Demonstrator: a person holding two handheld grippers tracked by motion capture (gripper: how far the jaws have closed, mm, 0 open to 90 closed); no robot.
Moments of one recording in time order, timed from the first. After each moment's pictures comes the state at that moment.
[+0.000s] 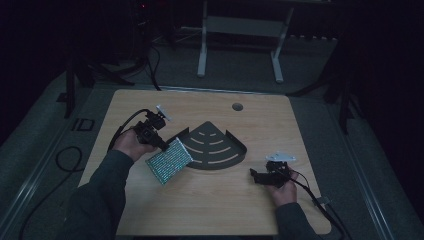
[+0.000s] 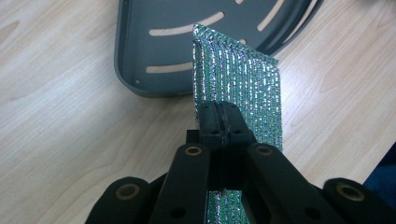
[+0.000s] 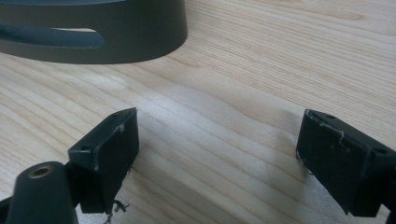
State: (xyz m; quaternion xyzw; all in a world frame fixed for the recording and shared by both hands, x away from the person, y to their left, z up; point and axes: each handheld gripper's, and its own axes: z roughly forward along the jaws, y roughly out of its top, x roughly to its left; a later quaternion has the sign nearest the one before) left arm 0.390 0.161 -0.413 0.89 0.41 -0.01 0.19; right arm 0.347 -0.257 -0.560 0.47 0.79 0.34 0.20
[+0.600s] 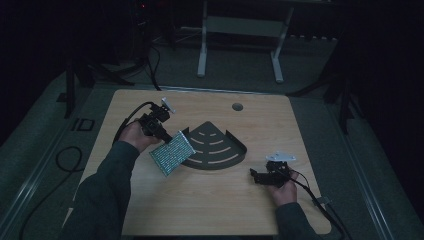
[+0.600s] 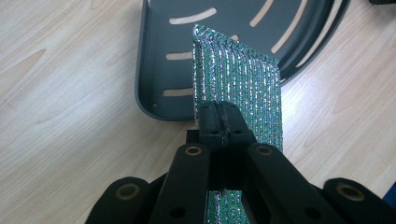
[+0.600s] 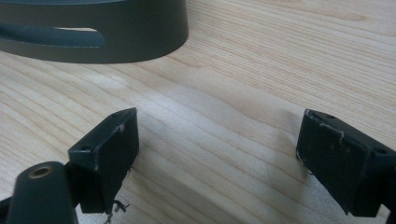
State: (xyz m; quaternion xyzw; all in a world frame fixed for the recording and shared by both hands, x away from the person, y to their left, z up) left arm 0.412 0.153 -0.408 0.89 0.41 0.01 0.19; right arm 0.347 -0.257 -0.560 0.46 0.80 0.34 0.20
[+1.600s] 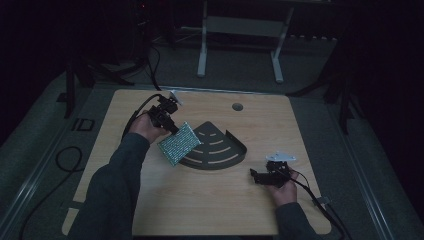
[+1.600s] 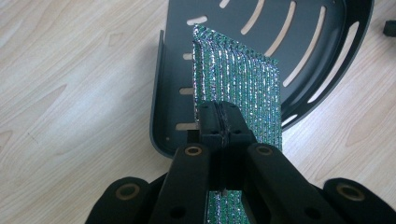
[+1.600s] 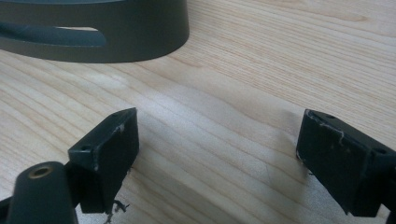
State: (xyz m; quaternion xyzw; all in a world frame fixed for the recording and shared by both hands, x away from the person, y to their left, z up) left arm 0.438 0.134 -0.403 0.89 0.41 0.03 0.19; right arm 0.347 -0.258 -0.560 0.46 0.80 0.34 0.20
